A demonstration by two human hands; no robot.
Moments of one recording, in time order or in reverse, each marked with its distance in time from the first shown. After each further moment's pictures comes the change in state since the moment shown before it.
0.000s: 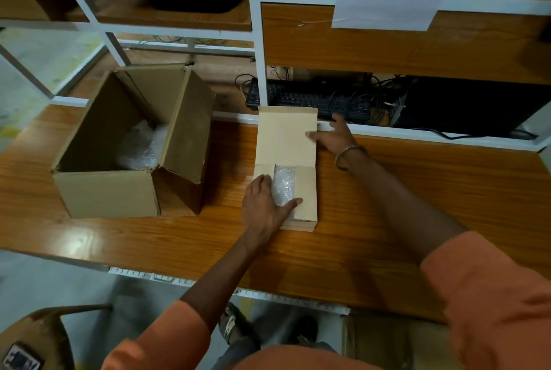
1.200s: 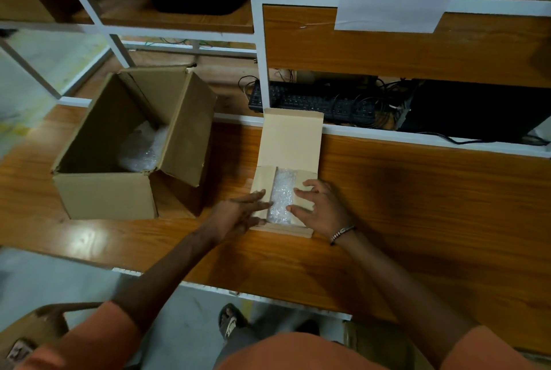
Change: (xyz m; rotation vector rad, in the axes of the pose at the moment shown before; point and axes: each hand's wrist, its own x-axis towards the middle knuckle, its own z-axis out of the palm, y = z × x) left_hand 0.009 -0.080 -0.060 -0.101 -0.451 0.446; right_hand -0.090 0.118 0.037 -0.482 -0.129 -0.430
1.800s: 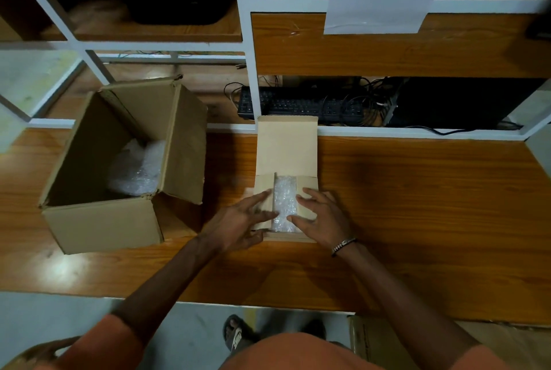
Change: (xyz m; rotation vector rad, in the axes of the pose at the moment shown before) left_hand 0.009 -0.006 -0.025 0.344 -0.070 0.261; right_hand -0.011 -0.020 0.015 -0.098 0.070 0.110
